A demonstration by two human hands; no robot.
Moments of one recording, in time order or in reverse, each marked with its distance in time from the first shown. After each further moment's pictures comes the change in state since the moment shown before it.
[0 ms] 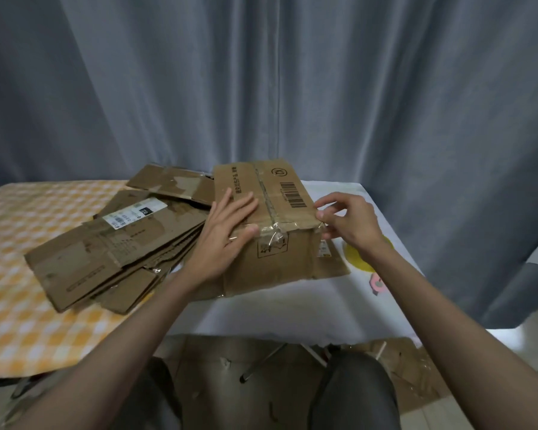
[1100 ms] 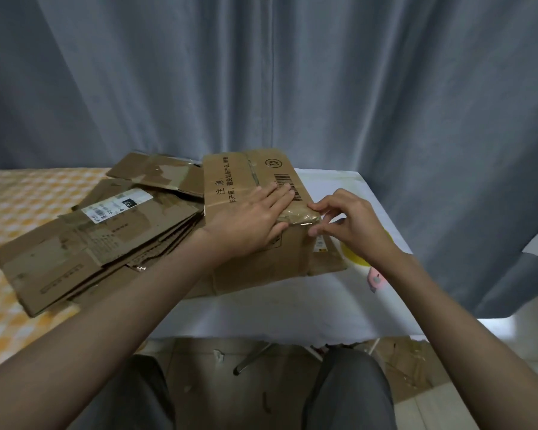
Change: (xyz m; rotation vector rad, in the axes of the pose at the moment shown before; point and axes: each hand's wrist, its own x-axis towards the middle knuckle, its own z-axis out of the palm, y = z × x) left_hand 0.057 0.041 0.025 0.660 -0.436 0.252; right_hand 0.012 0.033 -0.004 -0.187 -0.133 -0.414
